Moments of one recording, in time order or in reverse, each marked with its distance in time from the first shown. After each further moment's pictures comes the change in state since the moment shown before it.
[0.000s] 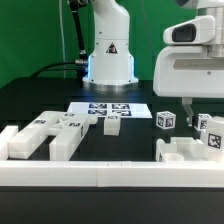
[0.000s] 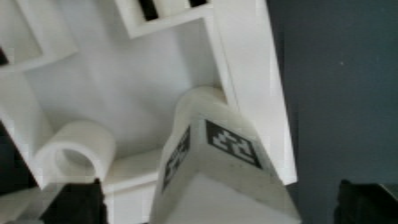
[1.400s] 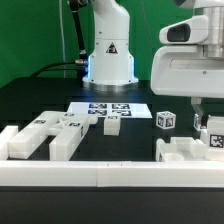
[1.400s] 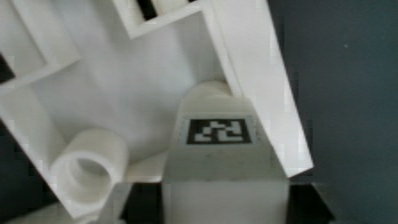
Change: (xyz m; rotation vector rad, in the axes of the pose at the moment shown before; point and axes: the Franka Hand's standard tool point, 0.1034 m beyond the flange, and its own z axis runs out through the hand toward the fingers) arm 0.001 0.003 0.000 0.004 -0.003 0.300
